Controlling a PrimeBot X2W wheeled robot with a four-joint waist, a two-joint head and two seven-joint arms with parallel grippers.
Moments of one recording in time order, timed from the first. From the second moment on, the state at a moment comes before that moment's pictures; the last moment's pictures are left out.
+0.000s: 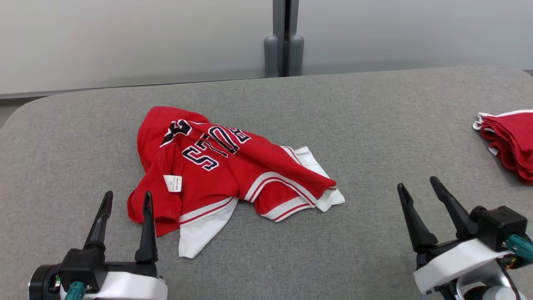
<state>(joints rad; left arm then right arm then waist) 0.05 0.31 -0.29 -0.10 -0.37 0.30 -0.21 0.00 -0.16 0.13 -0.08 0.28 0.13 0.10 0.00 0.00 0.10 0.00</state>
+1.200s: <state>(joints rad) -0.11 0.26 -0.29 -0.03 -0.34 0.23 -0.26 -0.23 -0.26 0.17 0.10 0.41 0.13 0.02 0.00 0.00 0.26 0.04</state>
